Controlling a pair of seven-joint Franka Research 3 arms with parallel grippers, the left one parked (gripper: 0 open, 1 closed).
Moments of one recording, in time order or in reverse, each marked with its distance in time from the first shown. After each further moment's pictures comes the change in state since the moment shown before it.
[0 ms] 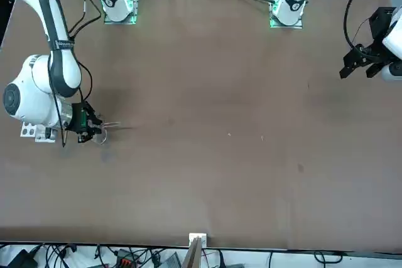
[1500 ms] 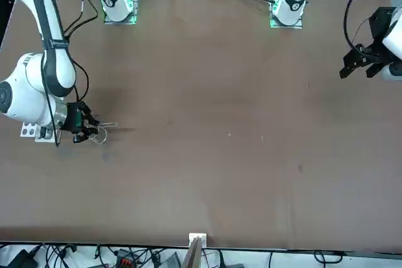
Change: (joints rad) arm -0.014 -0.009 0.001 -0.001 0.007 0.000 -0.016
